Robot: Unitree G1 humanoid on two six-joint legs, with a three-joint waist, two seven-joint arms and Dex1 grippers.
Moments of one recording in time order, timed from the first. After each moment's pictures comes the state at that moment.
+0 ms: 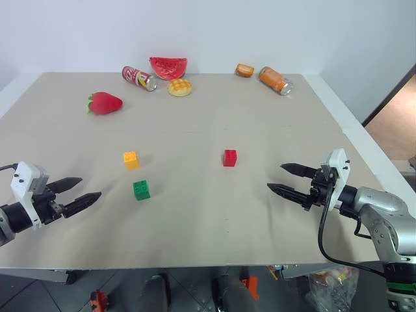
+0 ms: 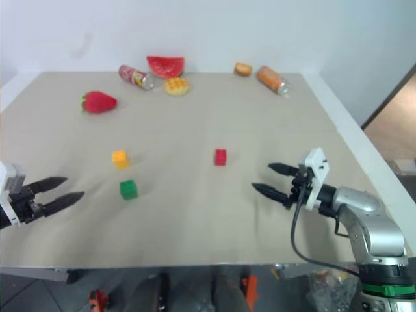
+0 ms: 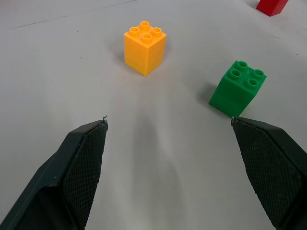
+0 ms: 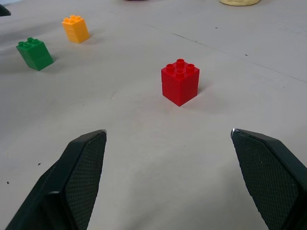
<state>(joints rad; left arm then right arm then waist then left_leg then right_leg) 0.07 0.84 0.51 -0.10 -0.61 0.51 -0.99 -0.20 -0.75 -0.21 -0.10 0.54 0.44 1.00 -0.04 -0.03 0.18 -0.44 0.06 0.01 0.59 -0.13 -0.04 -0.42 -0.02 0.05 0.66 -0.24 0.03</state>
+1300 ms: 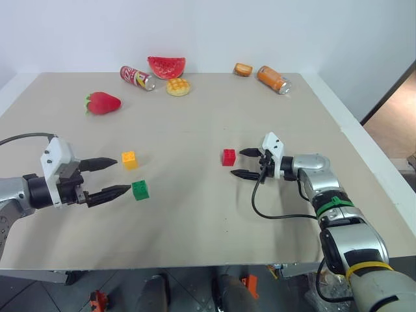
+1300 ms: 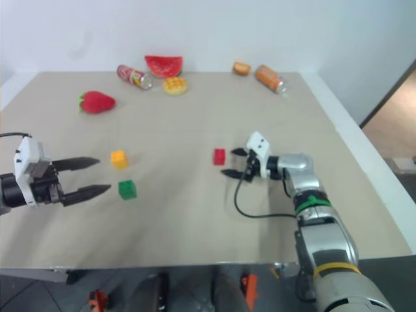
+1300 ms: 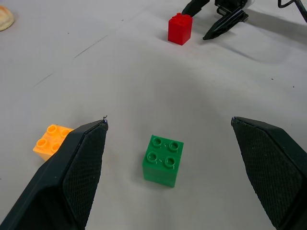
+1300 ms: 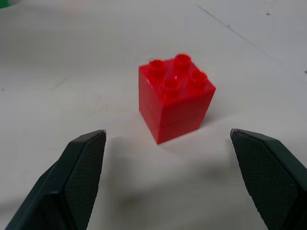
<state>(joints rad) -0.09 0.92 0.38 -0.30 -0.64 0.53 -1.07 -0.92 -0.47 0.11 1.02 0.10 -0.20 1.17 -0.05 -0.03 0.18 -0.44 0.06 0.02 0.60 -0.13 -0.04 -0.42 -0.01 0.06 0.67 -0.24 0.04</state>
